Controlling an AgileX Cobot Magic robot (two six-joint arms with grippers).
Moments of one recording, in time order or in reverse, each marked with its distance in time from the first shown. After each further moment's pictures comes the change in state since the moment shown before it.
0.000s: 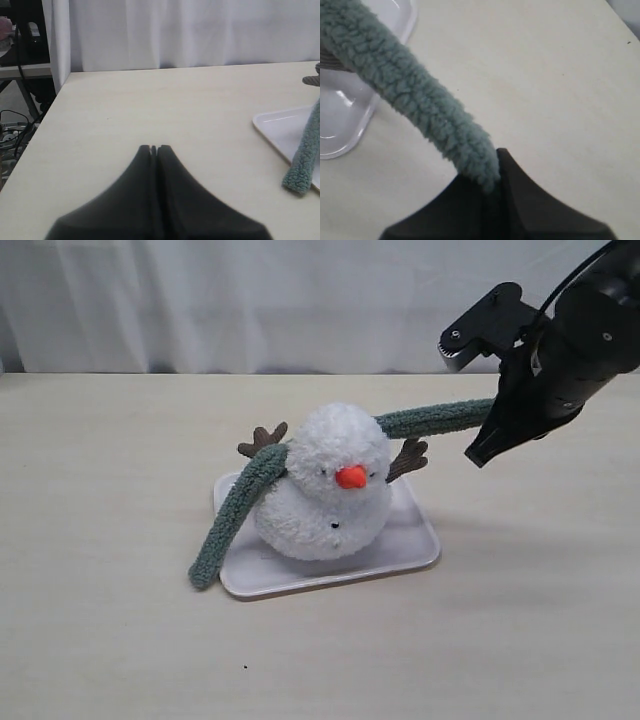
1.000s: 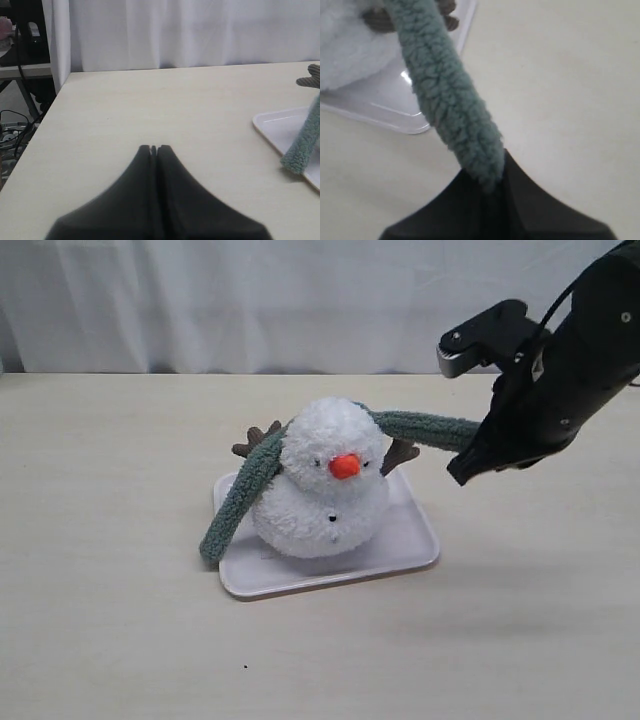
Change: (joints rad) left arm 0.000 0.000 0.000 0.000 0.000 0.000; right arm 0.000 -0.041 0.020 0.288 0.080 -0.078
